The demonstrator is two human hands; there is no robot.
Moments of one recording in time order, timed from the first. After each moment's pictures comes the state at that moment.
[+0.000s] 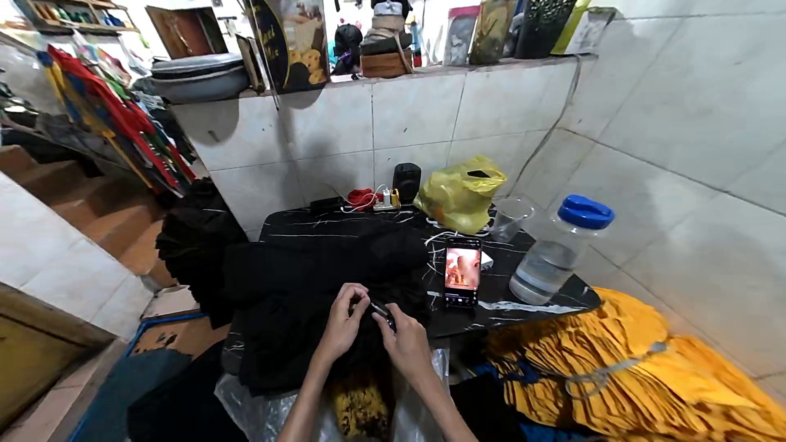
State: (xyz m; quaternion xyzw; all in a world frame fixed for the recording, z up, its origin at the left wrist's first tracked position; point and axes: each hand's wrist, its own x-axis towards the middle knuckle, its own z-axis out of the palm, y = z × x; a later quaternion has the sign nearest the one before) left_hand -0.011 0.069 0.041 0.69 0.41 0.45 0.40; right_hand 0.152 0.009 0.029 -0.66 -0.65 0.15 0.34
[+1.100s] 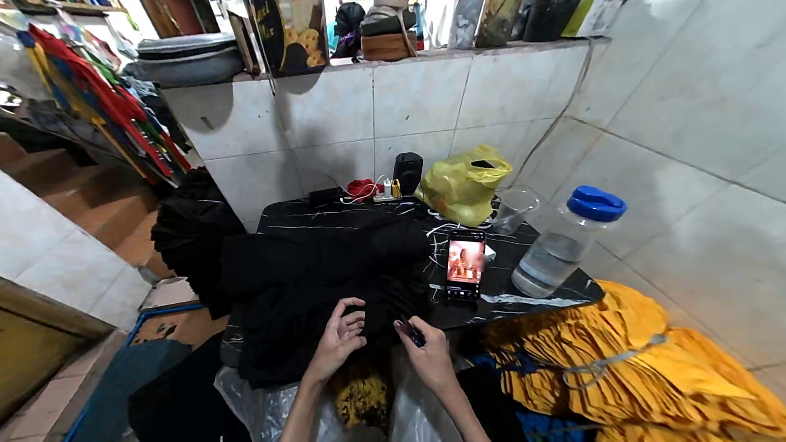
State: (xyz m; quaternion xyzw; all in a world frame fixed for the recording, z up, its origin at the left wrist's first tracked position) left_hand -0.034 0.026 0.021 0.57 0.30 0.45 0.63; right_hand 0.183 -0.022 0.005 -0.61 -0.59 0.25 0.47
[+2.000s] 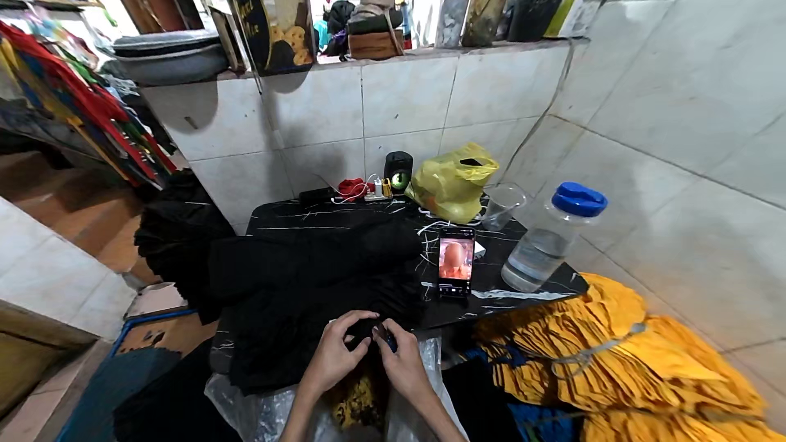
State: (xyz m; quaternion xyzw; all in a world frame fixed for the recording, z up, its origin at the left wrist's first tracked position) left_hand -0.026 0.021 0.027 0.75 0.38 0.35 0.41; right_hand 0.146 -0.027 0.014 -0.59 -0.58 0.33 0.45
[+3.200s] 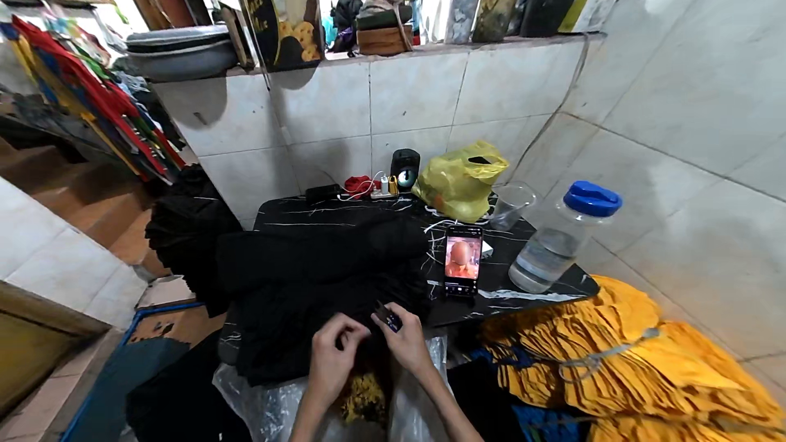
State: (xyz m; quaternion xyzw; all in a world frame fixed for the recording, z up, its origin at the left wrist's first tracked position) left_hand -0.031 -0.008 0.031 0.71 0.44 0.46 0.31; right_hand 0.156 0.007 0.004 -0.57 -0.60 0.32 0.46
